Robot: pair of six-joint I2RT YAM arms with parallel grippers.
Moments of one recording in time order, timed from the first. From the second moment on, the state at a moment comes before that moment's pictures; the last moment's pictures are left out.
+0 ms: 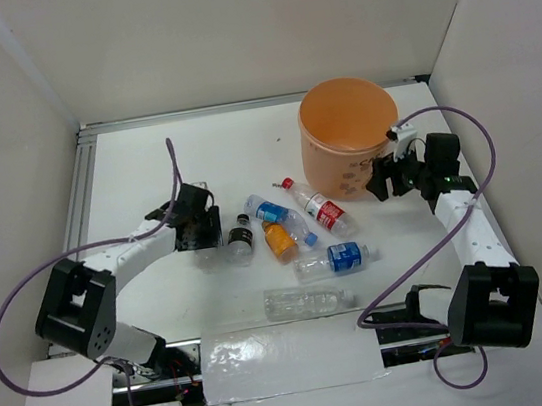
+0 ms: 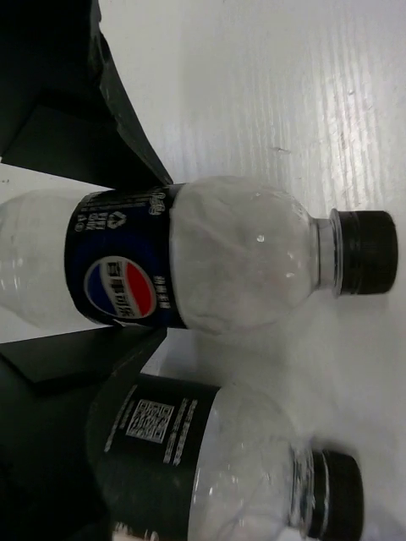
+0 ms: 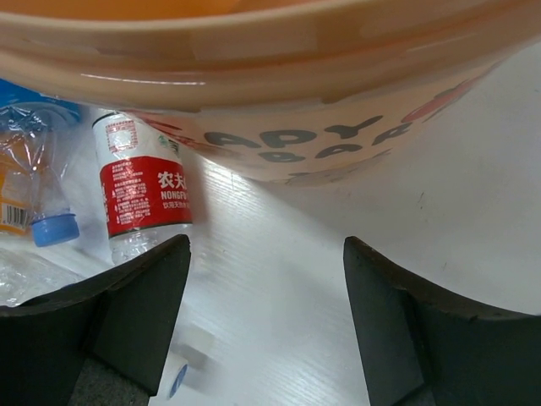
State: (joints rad) left arm -0.44 1.46 0.85 -0.47 -0.14 -0.43; right arm -0.20 1.14 0.78 -0.32 -0.57 -0.30
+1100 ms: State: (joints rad) left arm -0.75 2.03 2.19 -0.17 0.15 -0.34; right arm 0.09 0.95 0.71 -0.65 -0.76 -0.96
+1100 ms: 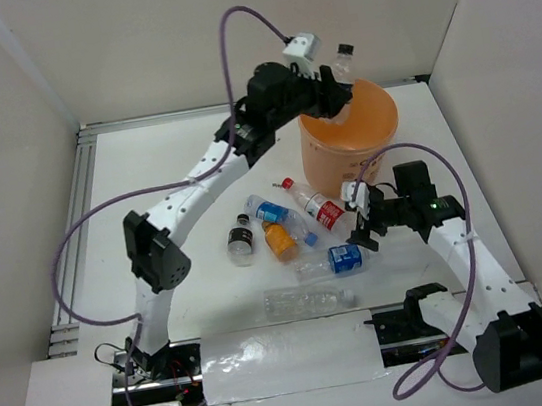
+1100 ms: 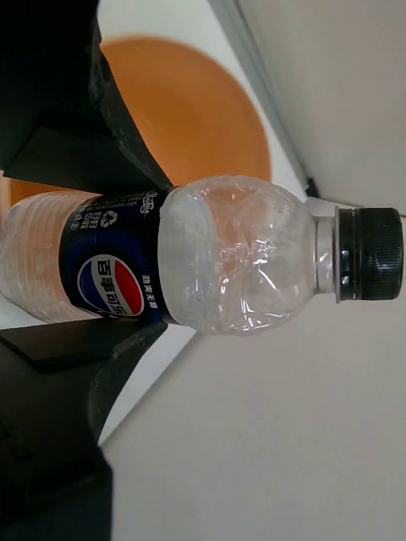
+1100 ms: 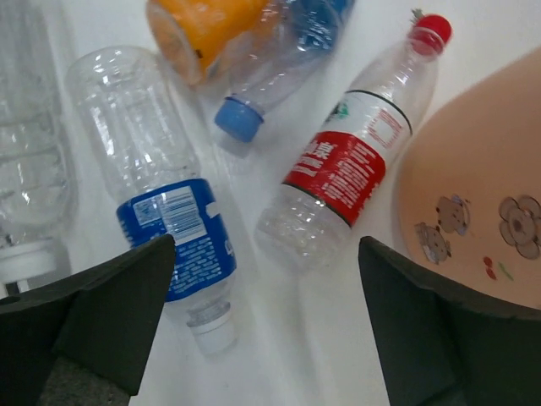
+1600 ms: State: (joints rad) left arm -0.80 2.18 2.24 -0.20 0.11 -0.34; right arm 0.29 0.96 0.61 -0.70 -0.76 -1.20
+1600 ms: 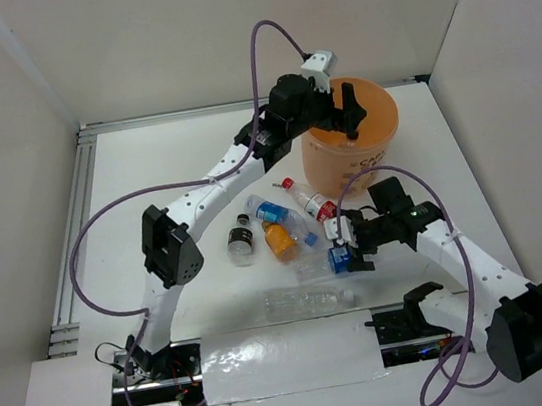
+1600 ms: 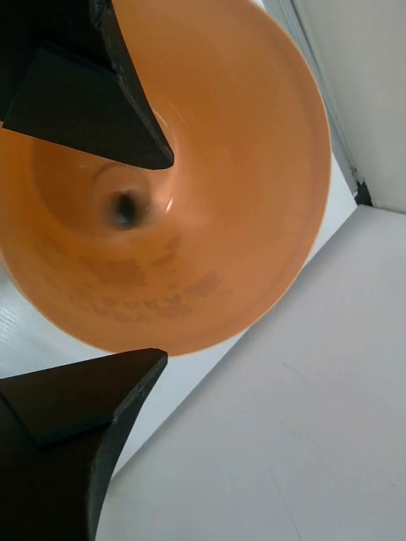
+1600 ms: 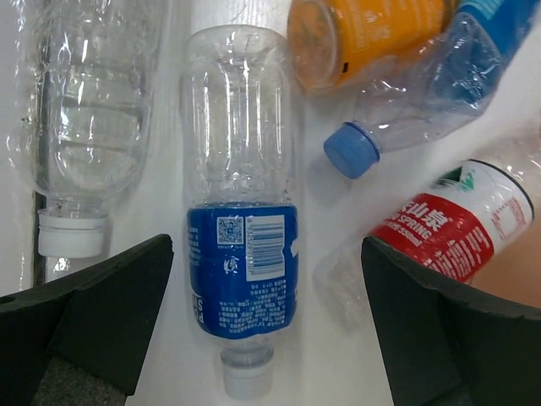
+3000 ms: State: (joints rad) left arm -0.58 1.25 0.77 -0.29 -0.11 -0.53; right arm 0.44 1.00 1.16 -0.47 -0.60 -0.92
